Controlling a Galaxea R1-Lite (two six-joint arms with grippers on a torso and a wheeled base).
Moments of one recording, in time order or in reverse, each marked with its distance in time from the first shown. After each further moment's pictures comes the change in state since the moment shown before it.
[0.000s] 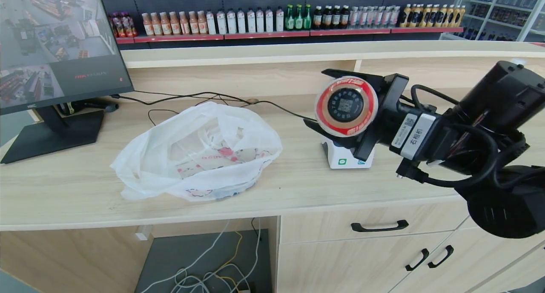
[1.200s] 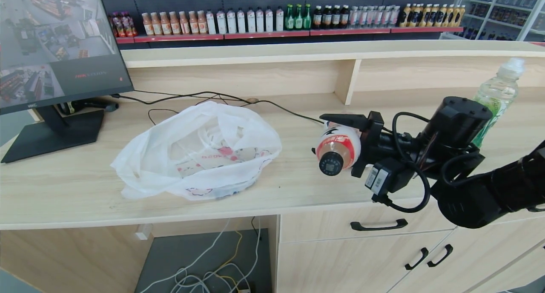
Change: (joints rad) left arm 0.000 0.000 0.000 0.000 0.000 0.000; right arm -0.129 0.174 -0.004 0.001 0.143 -0.348
